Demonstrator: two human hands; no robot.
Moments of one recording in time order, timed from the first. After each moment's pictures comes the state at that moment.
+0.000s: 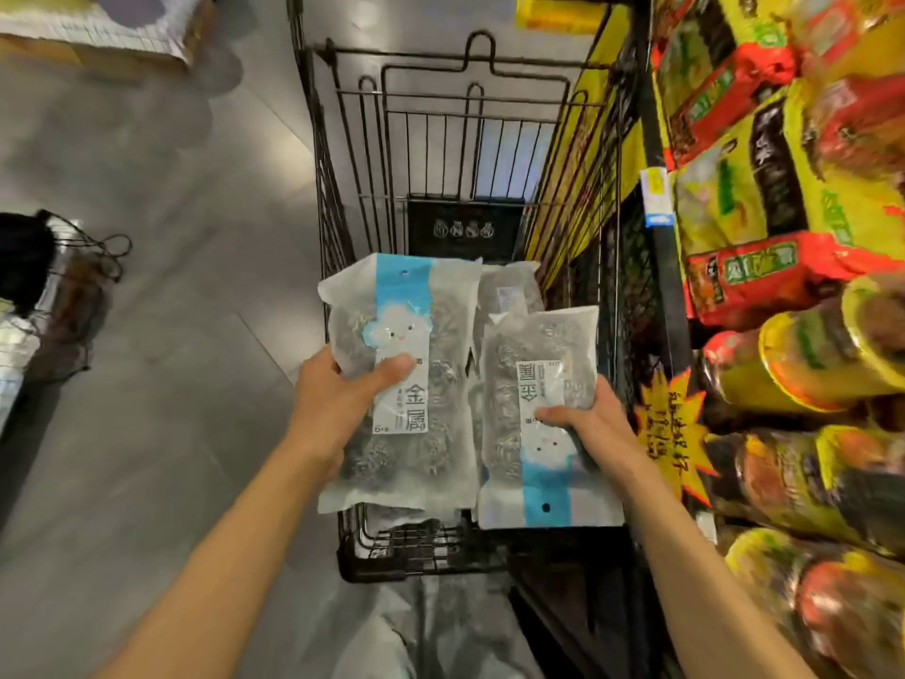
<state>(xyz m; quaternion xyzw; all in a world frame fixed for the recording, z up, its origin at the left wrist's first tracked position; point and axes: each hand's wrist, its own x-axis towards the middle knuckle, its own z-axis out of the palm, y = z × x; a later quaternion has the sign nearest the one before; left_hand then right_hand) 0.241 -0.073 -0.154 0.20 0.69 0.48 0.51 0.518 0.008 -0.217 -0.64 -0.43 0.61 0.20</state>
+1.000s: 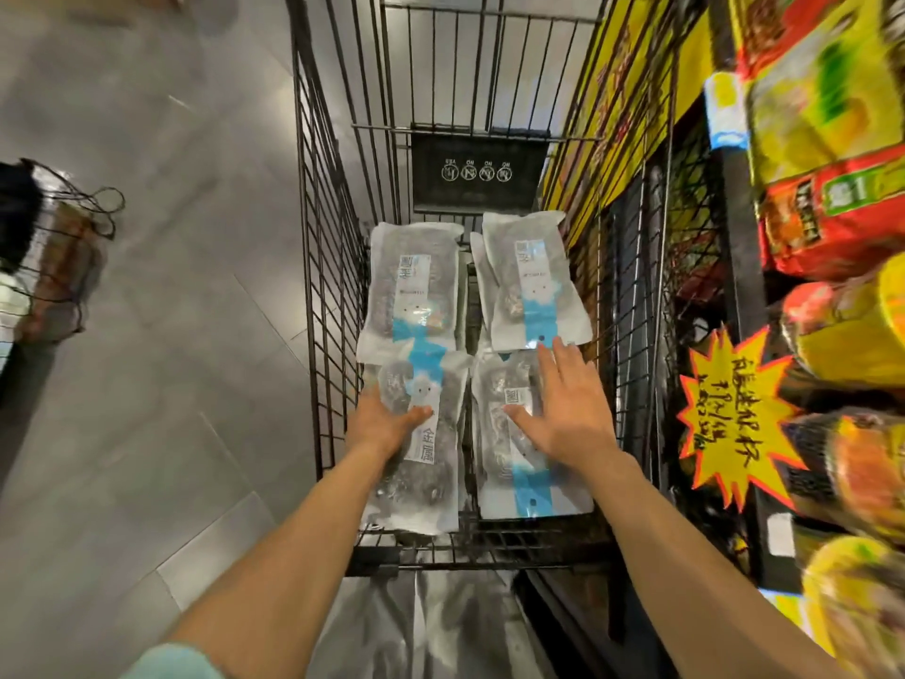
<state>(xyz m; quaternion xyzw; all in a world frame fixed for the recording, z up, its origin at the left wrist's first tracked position) 0.271 -0.095 -0.377 0.13 0.81 0.26 0.51 0.503 0.004 -0.338 -0.54 -0.81 0.17 -0.16</state>
